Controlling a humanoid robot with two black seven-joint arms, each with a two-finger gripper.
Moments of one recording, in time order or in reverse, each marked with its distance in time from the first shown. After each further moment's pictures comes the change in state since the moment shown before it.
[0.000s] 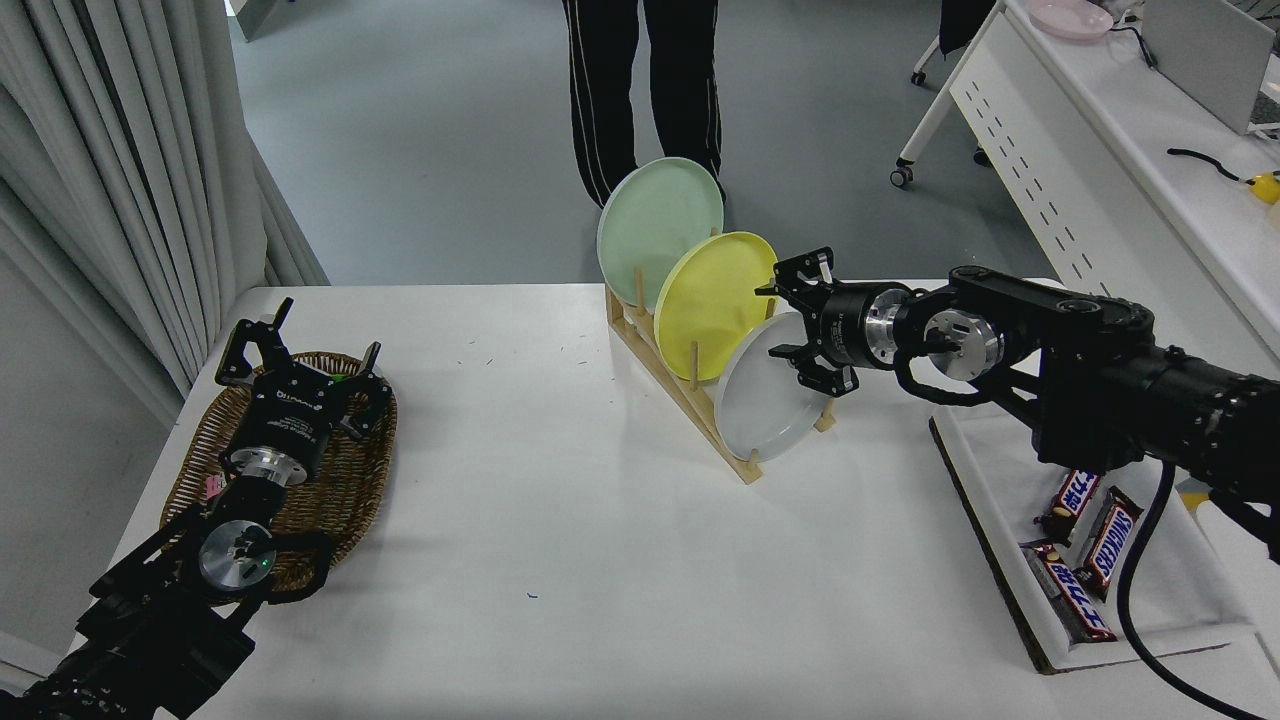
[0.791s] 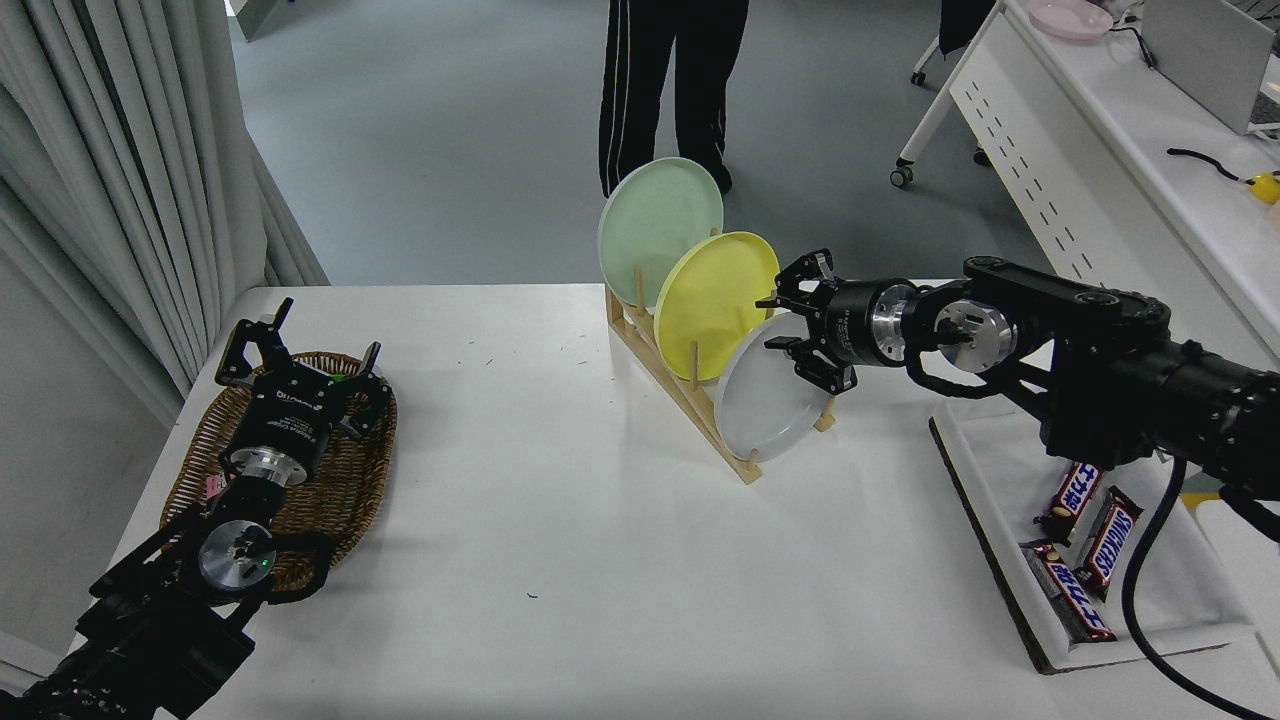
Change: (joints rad) left arm 0.000 0.000 0.000 0.000 0.000 0.000 0.000; right arm 0.004 -0.019 0.031 0.007 0.001 0.018 -0.042
